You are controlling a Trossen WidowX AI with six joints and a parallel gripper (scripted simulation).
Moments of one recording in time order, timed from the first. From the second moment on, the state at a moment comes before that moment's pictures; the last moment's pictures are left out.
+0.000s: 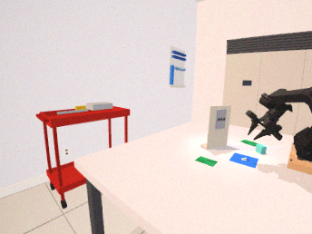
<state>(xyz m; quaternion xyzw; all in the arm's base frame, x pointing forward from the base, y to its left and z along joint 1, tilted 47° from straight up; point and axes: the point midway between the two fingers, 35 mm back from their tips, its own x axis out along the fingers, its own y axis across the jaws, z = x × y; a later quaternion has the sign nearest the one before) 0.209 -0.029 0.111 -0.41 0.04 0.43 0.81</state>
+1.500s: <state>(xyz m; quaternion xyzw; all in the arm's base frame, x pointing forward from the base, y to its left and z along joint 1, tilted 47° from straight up) 0.195 -0.102 0.188 -0.36 0.11 0.38 0.84</state>
